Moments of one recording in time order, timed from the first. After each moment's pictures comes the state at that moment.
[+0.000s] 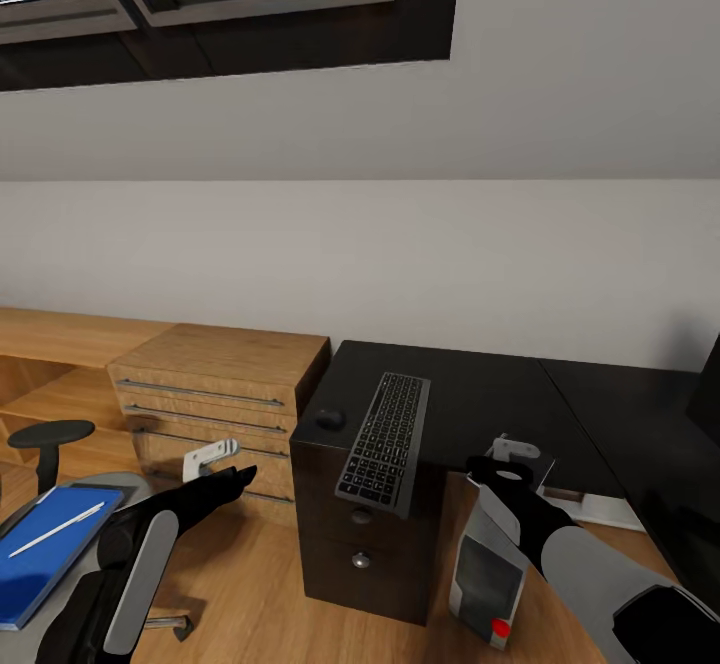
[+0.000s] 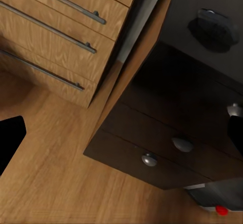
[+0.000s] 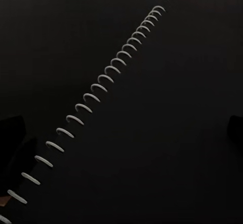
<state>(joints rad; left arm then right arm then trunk) -0.27 0.02 0.07 -1.56 0.46 0.83 0.22 -0.81 -0.07 0.47 -0.35 -0.59 0.06 -0.42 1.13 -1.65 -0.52</state>
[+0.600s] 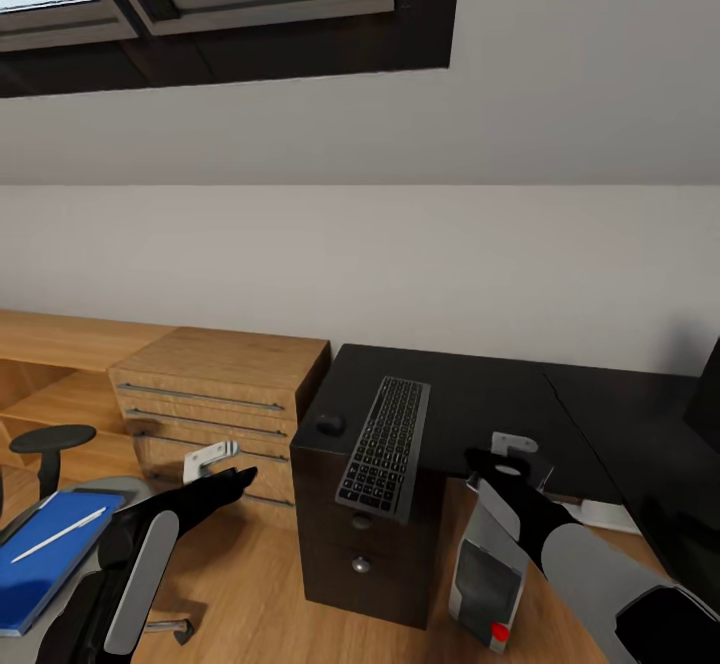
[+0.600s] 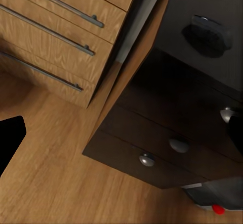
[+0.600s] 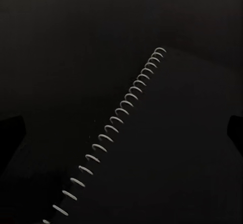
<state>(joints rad) -0.27 0.02 0.07 -1.55 0.46 0.83 0.22 -0.81 -0.08 0.47 -0.38 -0.59 0.05 -0.43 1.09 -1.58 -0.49</state>
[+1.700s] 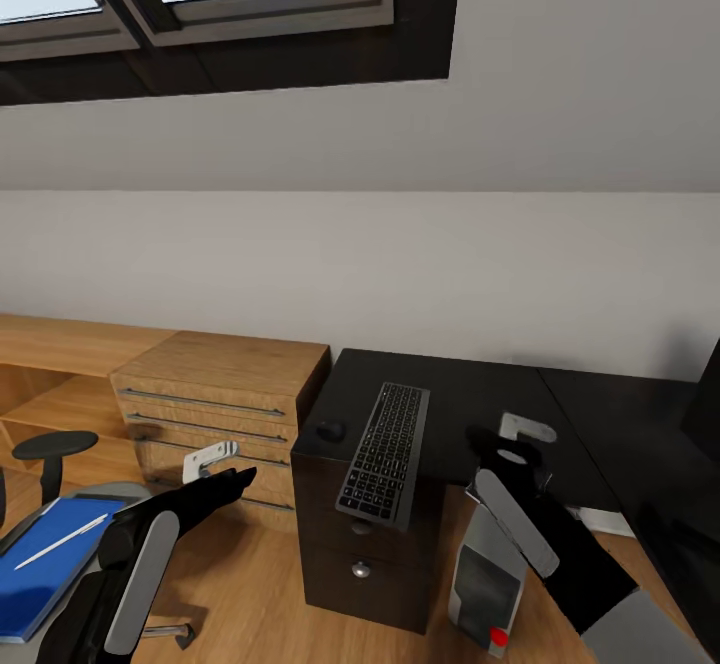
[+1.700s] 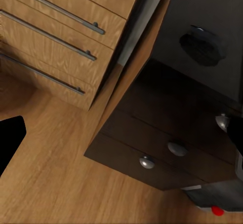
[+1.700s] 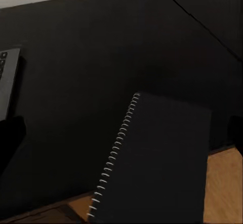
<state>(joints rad) -0.27 0.02 0.07 -1.55 0.46 0.83 0.22 -0.56 -0.17 0.47 -1.29 -0.78 0.37 -0.98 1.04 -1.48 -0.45</state>
